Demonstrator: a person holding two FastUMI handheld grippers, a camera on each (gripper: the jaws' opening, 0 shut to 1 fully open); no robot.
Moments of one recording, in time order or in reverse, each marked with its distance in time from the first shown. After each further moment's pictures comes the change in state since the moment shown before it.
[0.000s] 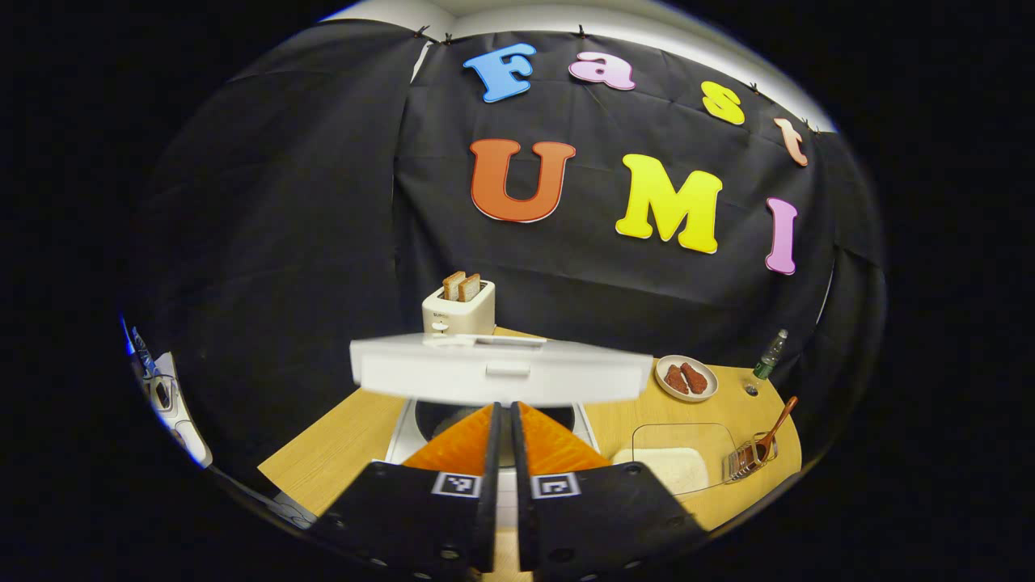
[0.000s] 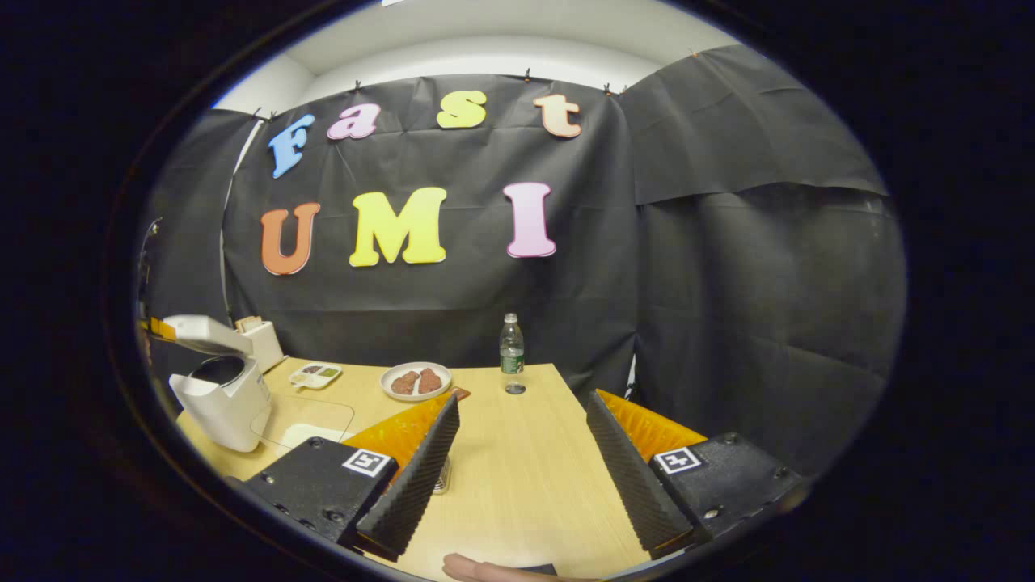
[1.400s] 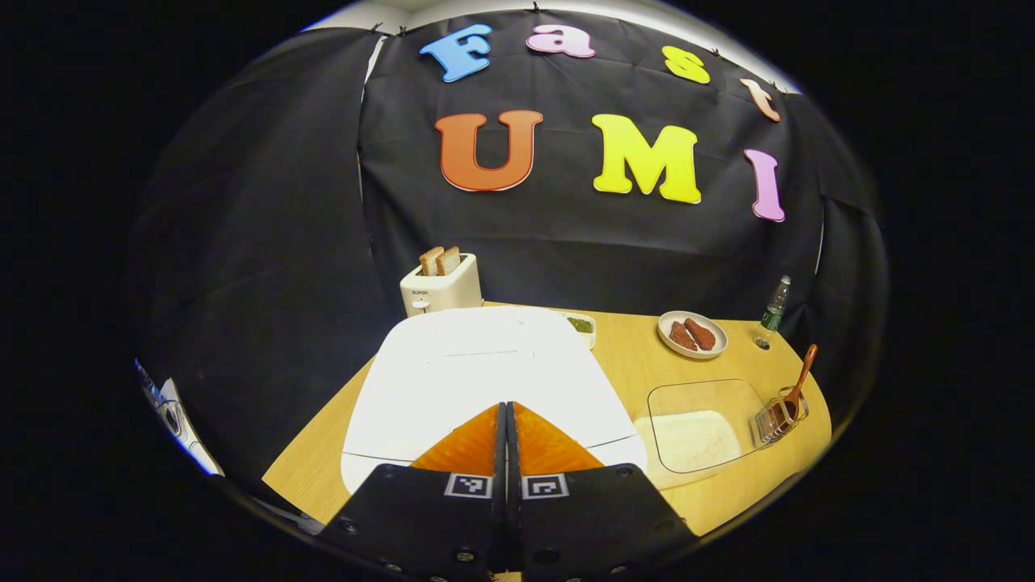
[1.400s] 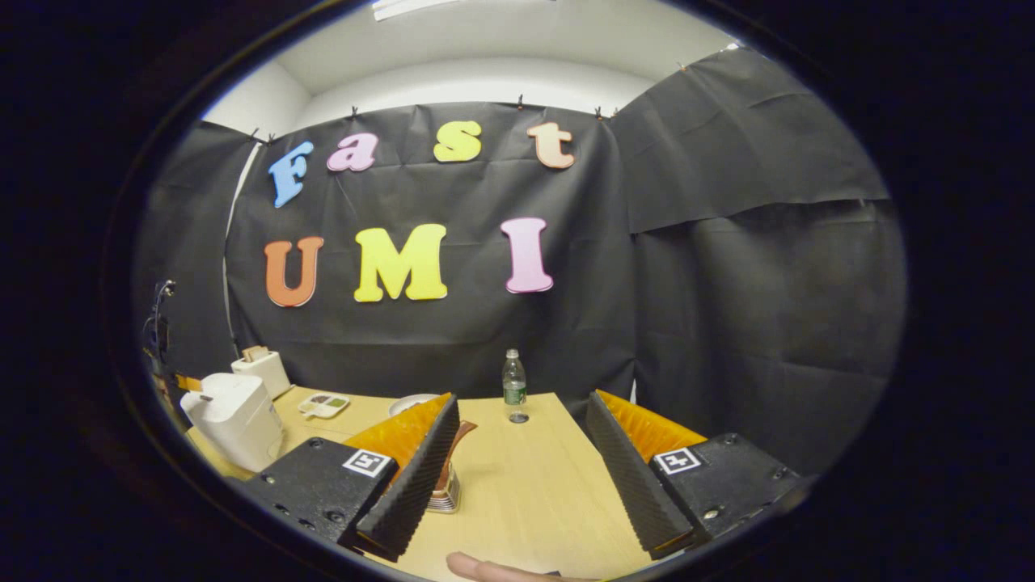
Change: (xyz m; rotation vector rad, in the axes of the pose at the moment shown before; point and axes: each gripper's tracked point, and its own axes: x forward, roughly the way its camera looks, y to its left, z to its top) left arm 0.043 -0.012 -0.056 0.126 0.108 -0.036; right arm -0.020 -0.007 0.041 0.041 -0.097 0.001
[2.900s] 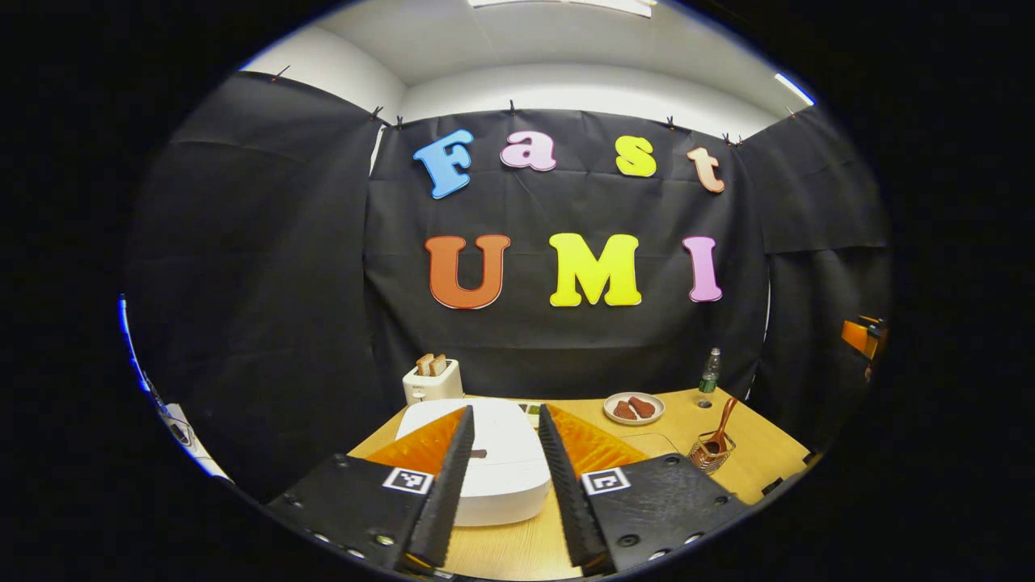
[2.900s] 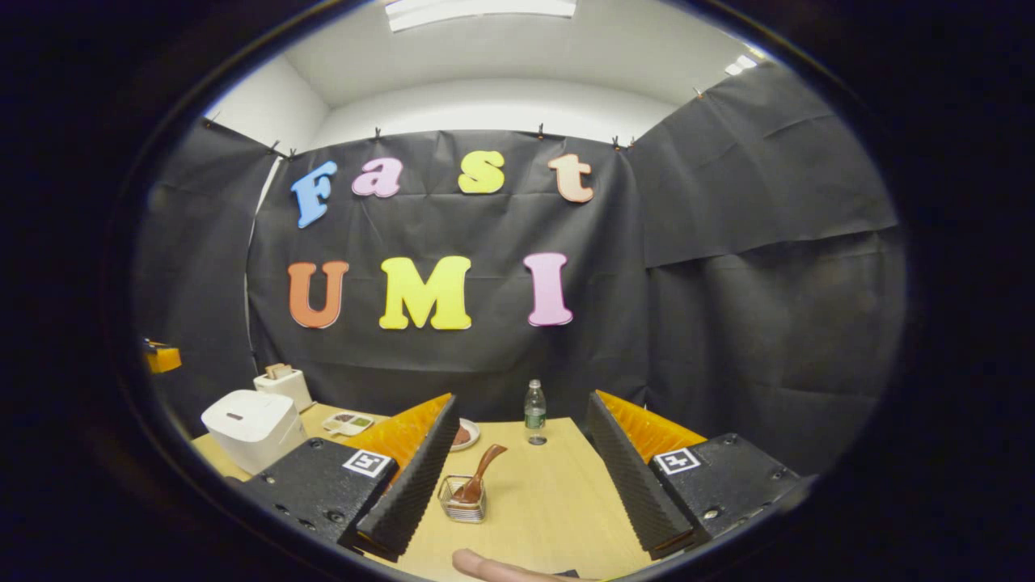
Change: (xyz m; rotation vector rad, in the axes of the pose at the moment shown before) left arm -0.173 -0.037 0.075 0.016 -0.405 -0.093; right arm -0.048 0.043 0.056 -0.024 -0.089 0.045
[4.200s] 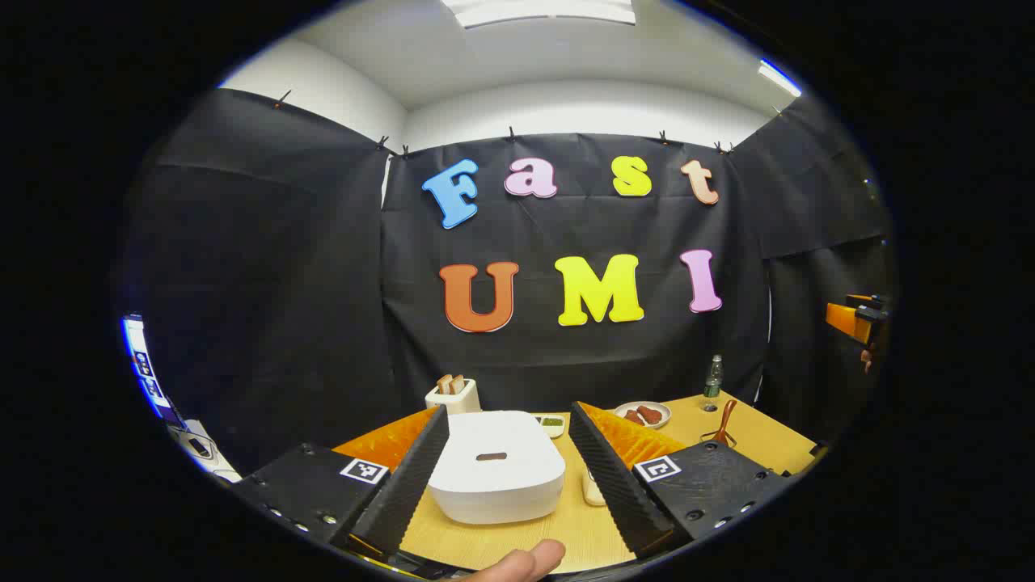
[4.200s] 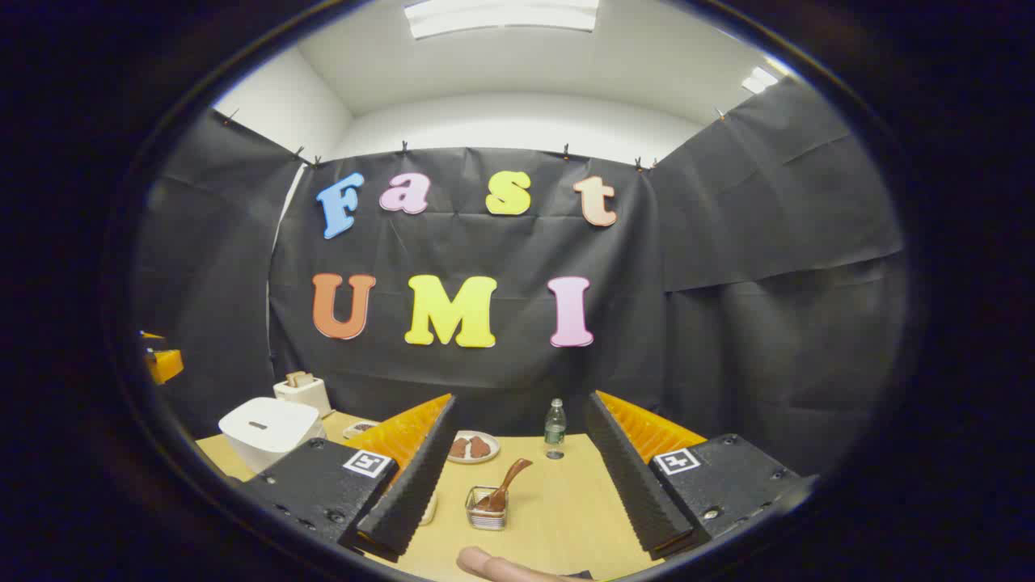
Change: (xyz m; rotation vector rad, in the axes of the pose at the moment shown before) left arm -0.057 0.011 0.020 0.051 -0.076 0.041; right arm -0.030 0.041 0.036 -0.040 -0.059 0.050
